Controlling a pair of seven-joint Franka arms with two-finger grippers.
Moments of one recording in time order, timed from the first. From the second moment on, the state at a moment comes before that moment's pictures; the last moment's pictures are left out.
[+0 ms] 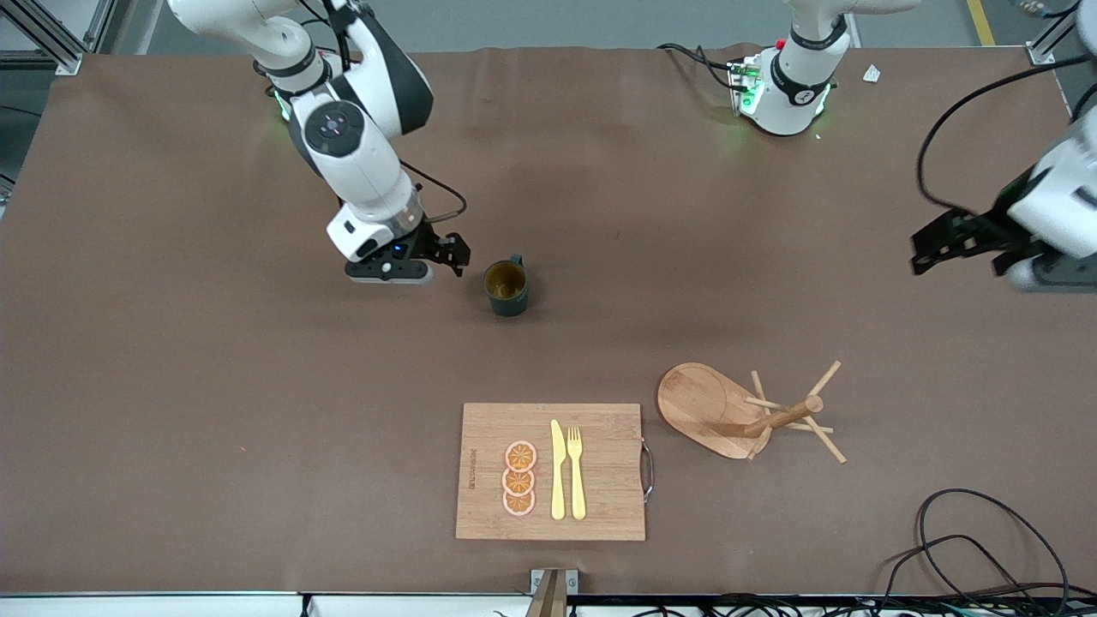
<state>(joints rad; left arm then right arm) -0.08 0.08 0.01 -1.44 0.01 1.56 -0.05 0.50 0.17 0.10 -2.13 0.05 2.42 0.66</state>
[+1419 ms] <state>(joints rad) -0.12 -0.01 0.04 -1.52 -0.01 1.56 -0.04 0.61 0.34 0.09 -2.11 0.05 2.55 0.79</state>
